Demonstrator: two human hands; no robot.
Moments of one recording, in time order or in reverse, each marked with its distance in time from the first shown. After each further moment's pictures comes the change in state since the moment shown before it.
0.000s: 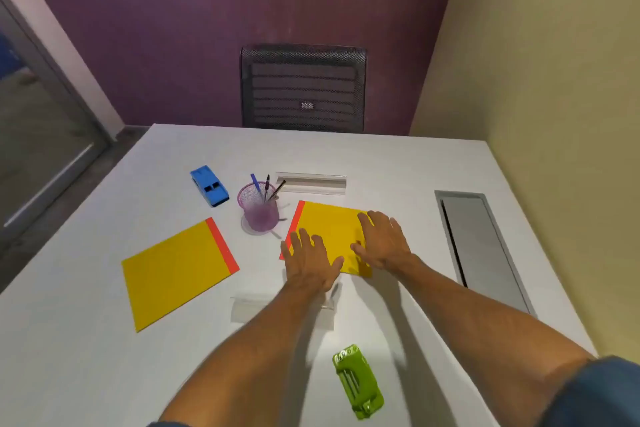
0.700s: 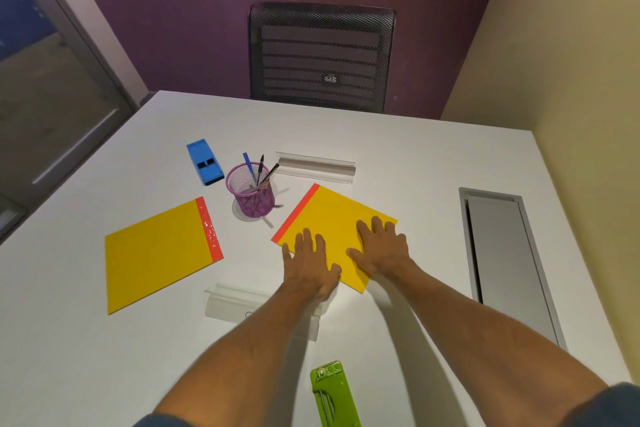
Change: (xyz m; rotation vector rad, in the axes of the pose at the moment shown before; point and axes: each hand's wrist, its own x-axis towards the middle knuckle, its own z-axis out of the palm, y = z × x) left_hand 0.039 0.011 0.051 -0.018 -0.159 -0.024; right_hand 0.044 0.034 0.061 -0.018 -0.238 0.036
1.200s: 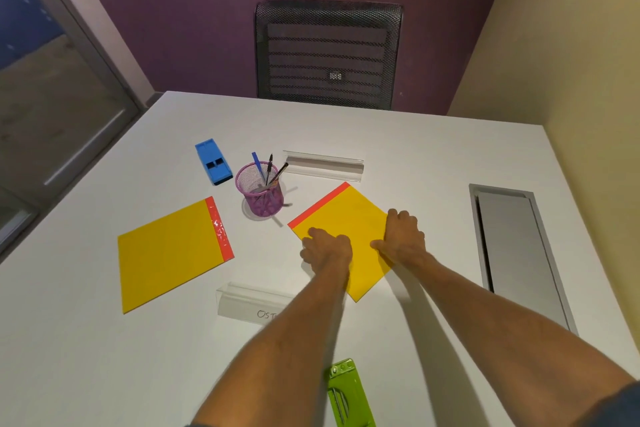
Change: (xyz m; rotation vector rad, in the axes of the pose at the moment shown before) left_hand 0.010 0.038 -0.028 -0.850 0.147 -0.583; right_hand 0.005 0.007 -0.019 0.226 0.092 0.166
